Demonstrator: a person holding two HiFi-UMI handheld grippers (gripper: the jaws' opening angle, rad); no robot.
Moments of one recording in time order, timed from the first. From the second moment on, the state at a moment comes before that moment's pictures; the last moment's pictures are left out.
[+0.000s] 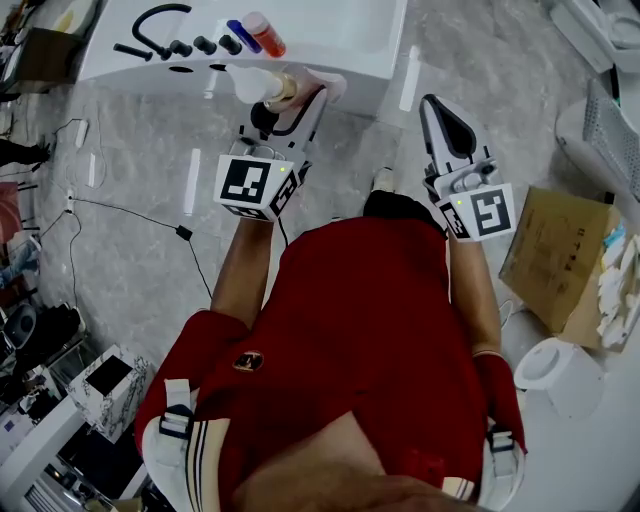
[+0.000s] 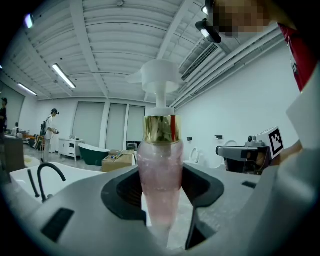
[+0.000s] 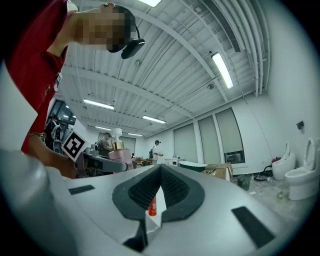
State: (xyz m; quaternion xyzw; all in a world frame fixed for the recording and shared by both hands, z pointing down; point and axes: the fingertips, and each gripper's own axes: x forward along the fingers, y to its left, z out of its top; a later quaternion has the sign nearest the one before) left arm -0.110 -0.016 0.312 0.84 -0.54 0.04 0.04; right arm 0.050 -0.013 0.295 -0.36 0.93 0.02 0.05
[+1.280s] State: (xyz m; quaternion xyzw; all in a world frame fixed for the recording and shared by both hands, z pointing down) left arm -0.117 -0.154 0.384 0.80 -0.58 0.08 0.07; right arm 0.046 -0.142 0.318 -0.33 0.94 0.00 0.01
